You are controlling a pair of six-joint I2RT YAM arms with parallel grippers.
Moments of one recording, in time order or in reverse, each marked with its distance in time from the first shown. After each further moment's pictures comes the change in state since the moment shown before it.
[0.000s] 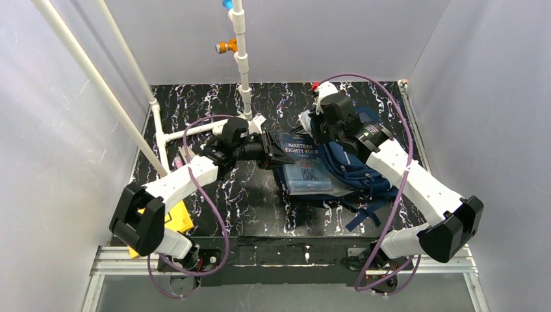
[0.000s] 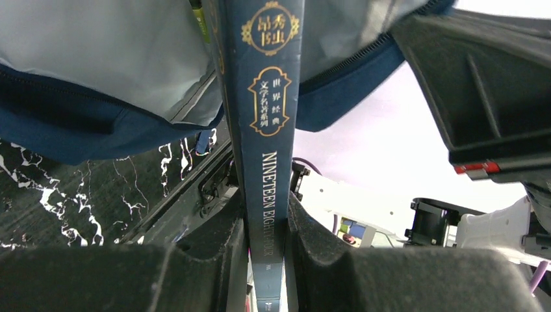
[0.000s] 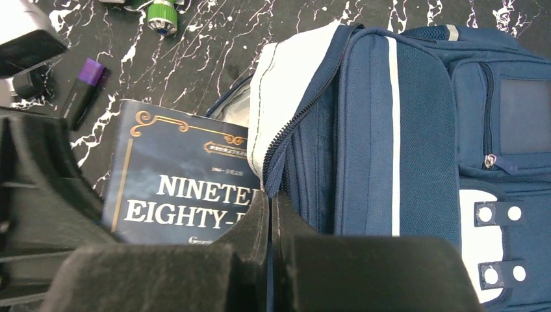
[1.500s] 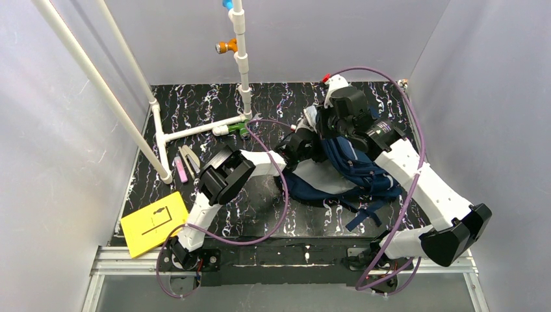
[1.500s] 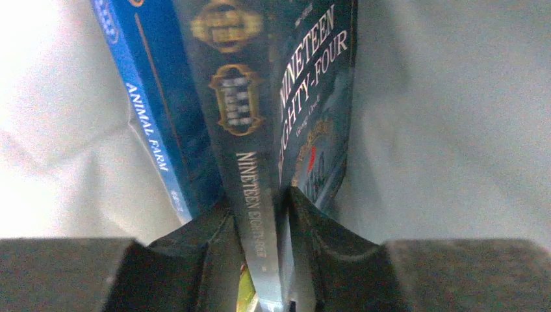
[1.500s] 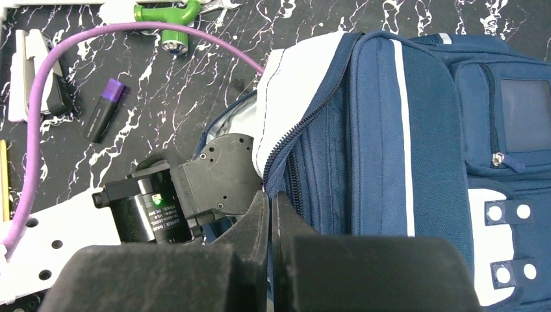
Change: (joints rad) left arm -0.272 0.837 0.488 0.481 -0.576 -0.184; right arm -0.040 -0.032 0.068 -0.052 -0.043 0.031
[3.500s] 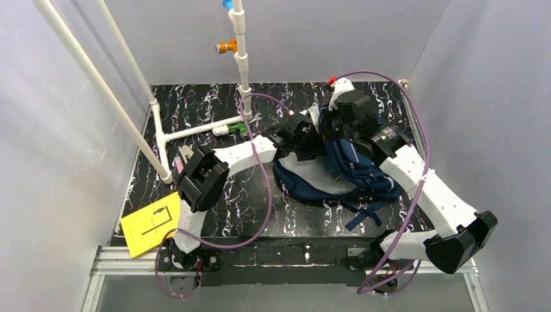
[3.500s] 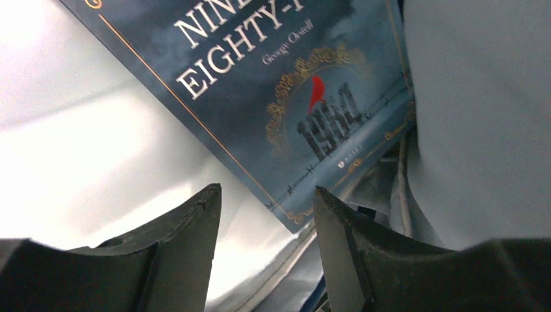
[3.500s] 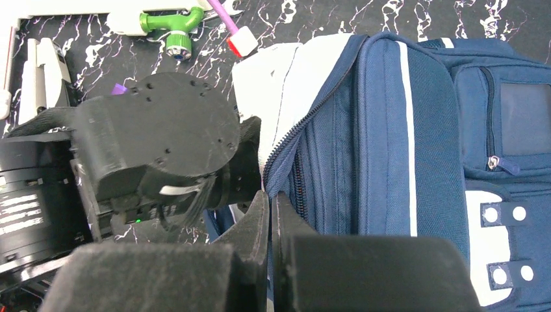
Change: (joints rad) left arm 0.026 -0.231 0.092 -0.678 0.046 0.442; right arm -0.016 -0.063 -0.070 0.047 -0.015 0.006
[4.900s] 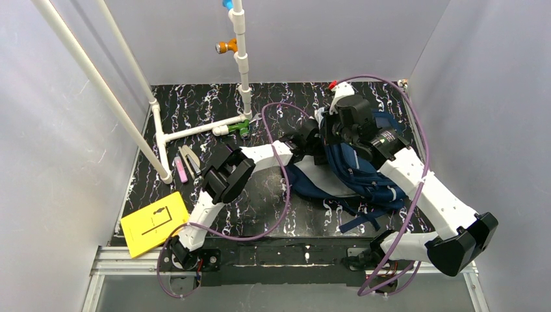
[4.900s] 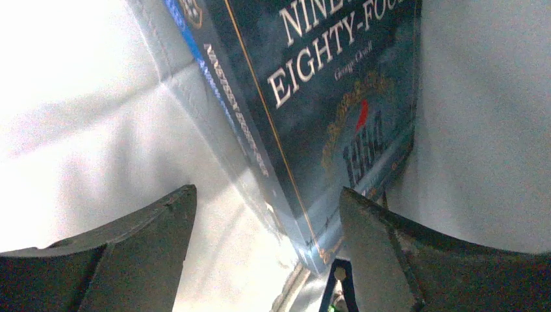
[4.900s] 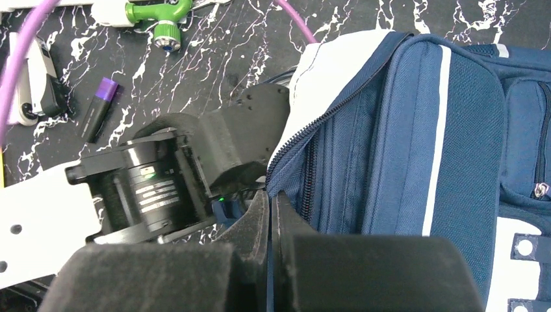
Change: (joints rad) left arm -0.034 0.294 0.164 0.284 0.183 -0.056; right arm 0.000 -0.018 -0.048 0.006 0.020 0.010
